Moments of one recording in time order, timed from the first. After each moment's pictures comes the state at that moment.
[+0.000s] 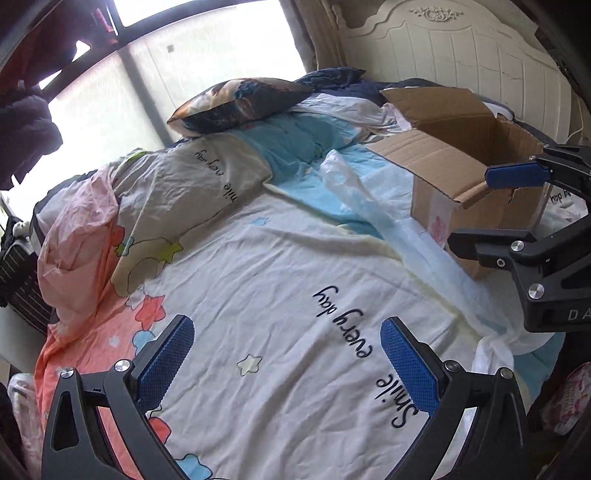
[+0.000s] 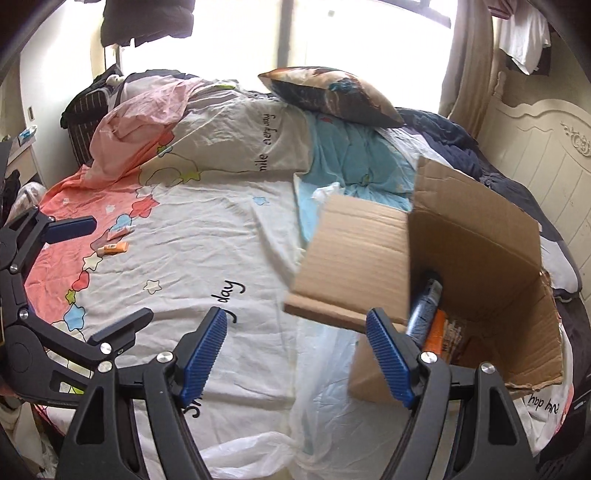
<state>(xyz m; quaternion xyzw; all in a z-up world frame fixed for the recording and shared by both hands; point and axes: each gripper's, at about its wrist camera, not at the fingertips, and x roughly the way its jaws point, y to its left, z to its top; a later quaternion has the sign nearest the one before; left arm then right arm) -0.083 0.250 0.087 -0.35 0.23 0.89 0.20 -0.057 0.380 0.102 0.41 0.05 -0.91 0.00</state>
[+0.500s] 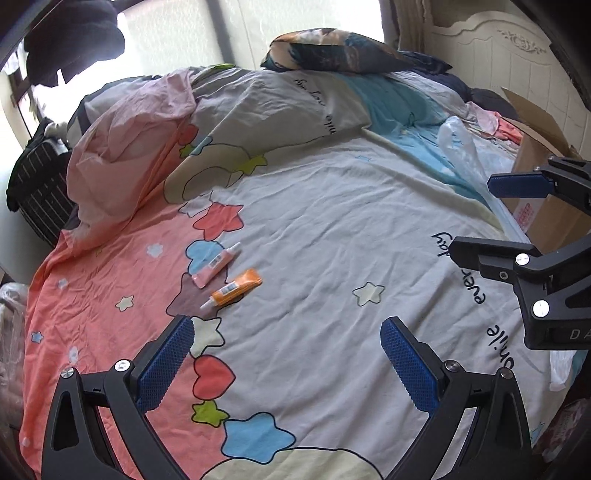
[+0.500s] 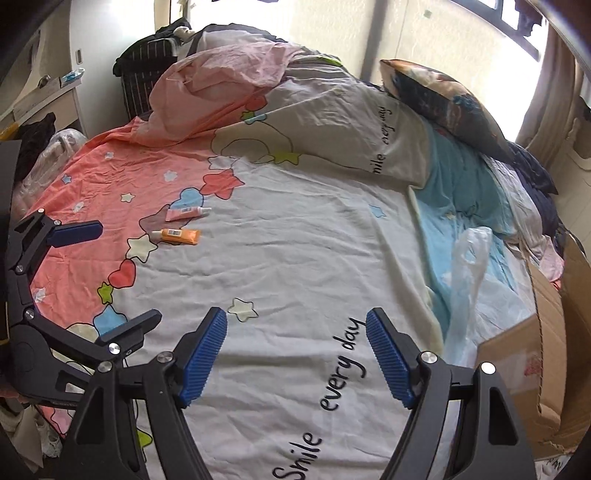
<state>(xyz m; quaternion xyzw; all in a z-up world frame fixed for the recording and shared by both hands) -0.131 0.106 0.036 -0.42 0.13 0.89 0.12 -0.129 0.241 0.061 0.44 0.11 -0.88 0.11</state>
